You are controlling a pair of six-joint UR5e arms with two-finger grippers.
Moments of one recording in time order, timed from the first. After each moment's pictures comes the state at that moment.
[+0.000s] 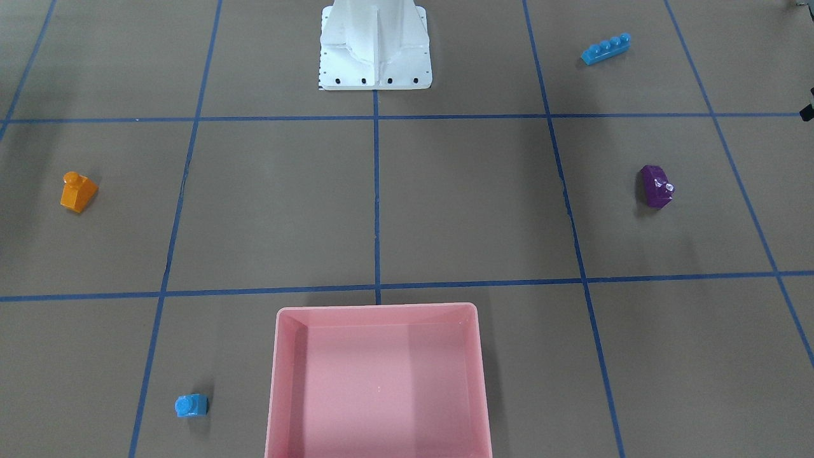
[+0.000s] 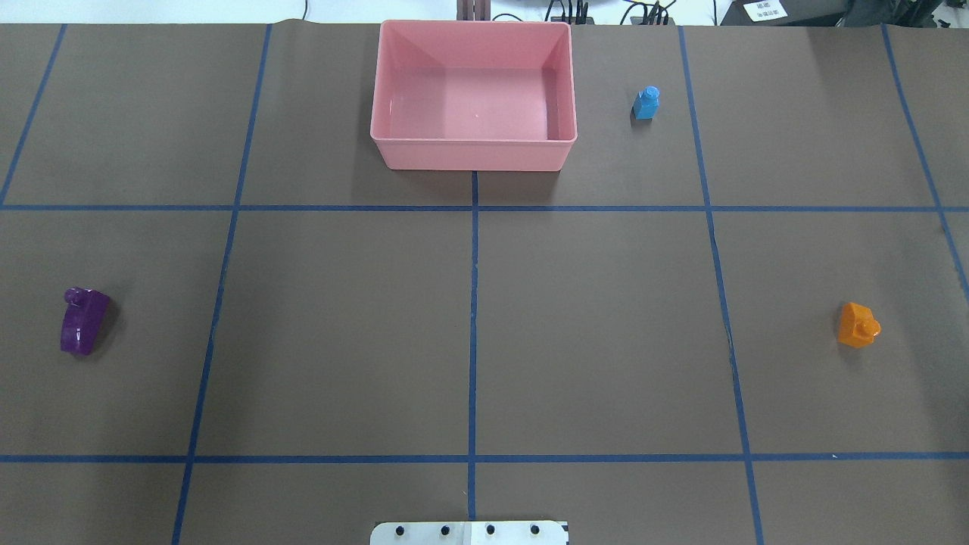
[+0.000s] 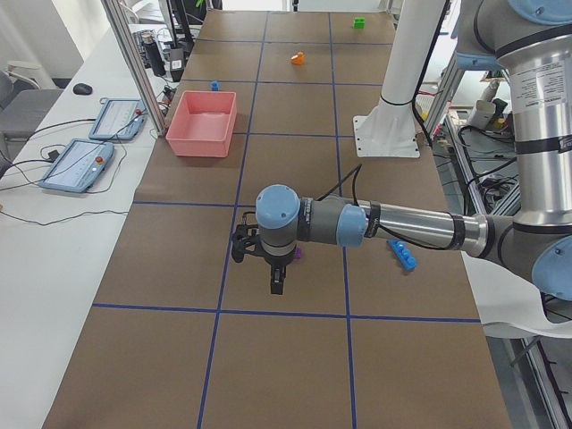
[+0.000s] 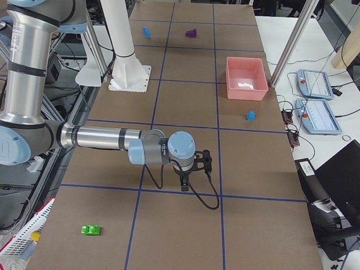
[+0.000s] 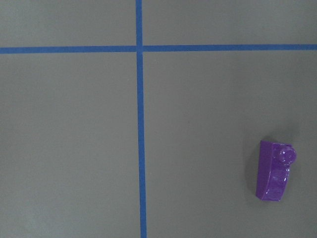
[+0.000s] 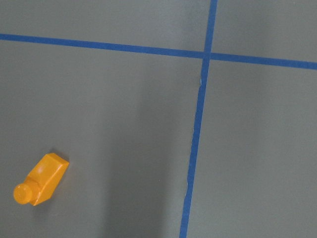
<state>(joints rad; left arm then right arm) -1.52 -1.35 -1.90 -1.60 -2.44 -0.05 1.55 -1.81 1.75 -1.38 2.45 -0.02</state>
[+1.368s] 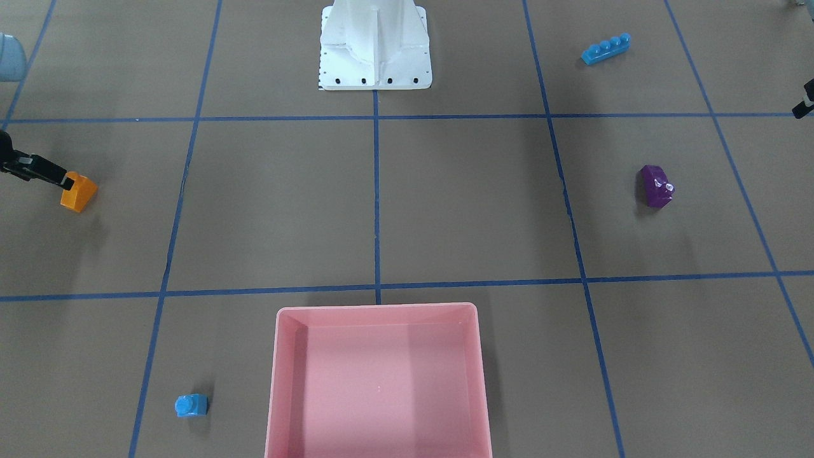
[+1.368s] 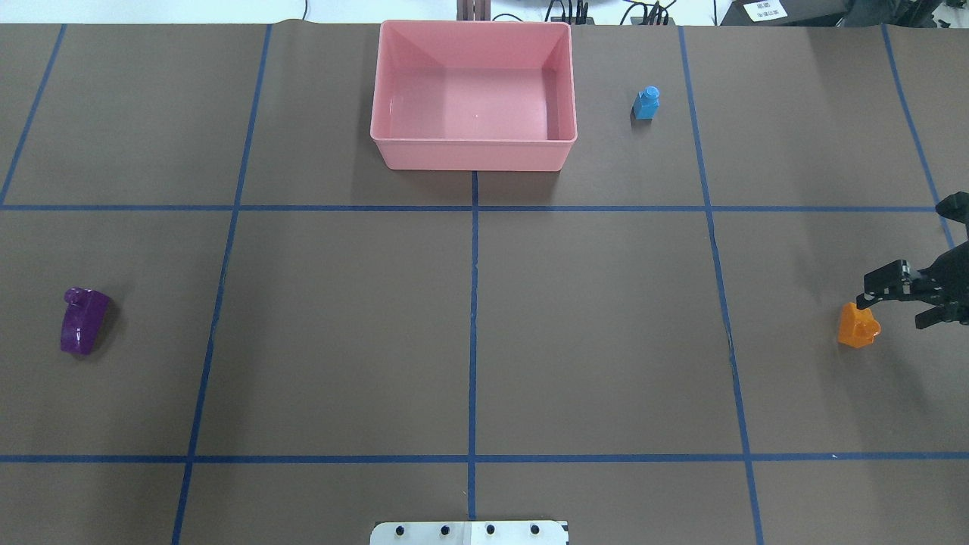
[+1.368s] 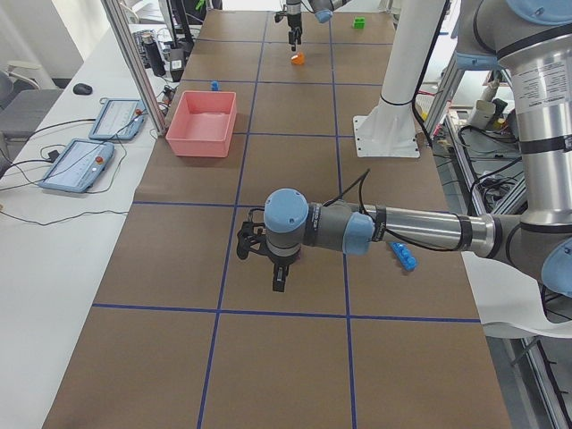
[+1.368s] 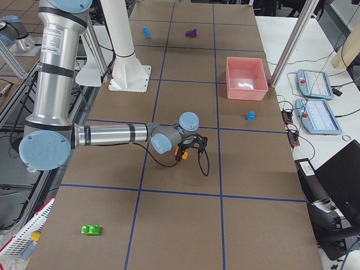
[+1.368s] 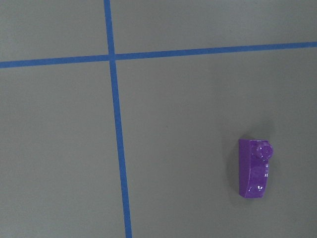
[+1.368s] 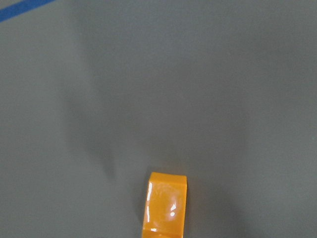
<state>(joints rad) -1.52 -1.33 -1.89 -1.66 -2.47 -0.05 1.02 -1.74 1.72 -1.07 2.34 1.02</state>
